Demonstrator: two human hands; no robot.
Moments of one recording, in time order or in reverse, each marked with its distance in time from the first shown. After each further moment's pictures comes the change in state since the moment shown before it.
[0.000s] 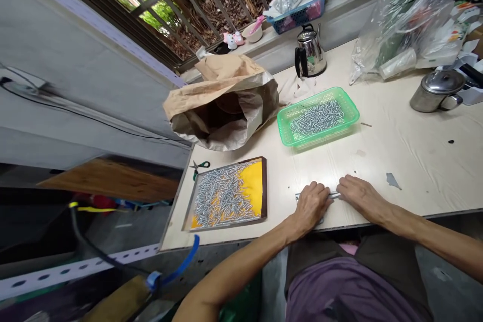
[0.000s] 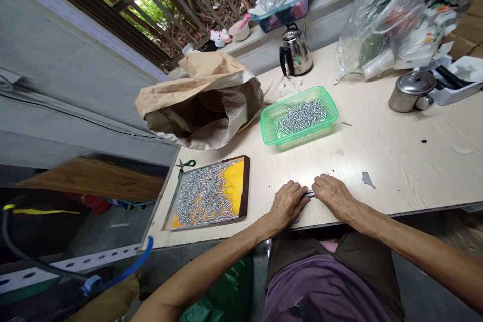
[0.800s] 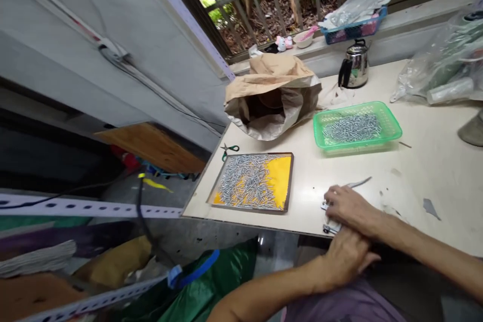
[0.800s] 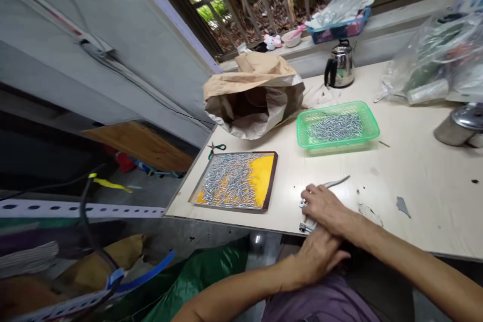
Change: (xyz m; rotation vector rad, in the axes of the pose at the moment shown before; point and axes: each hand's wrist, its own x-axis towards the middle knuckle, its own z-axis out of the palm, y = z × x) left_hand -0.055 0.052 0.045 -0.271 0.305 0.190; right_hand 0.071 -0.044 -0.005 0.048 -0.223 -0.333
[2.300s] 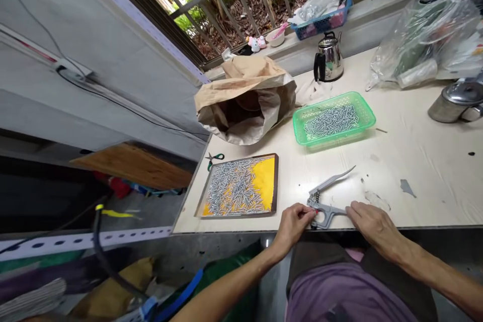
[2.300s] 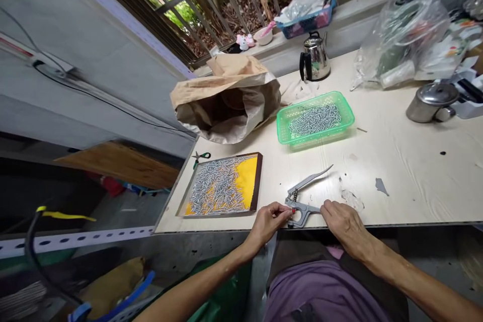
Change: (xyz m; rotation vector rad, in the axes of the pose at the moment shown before) left_hand -0.011 -0.048 -0.068 -0.532 0.073 -1.019; right_hand -0.094 -0.032 0.034 -0.080 0.324 0.334
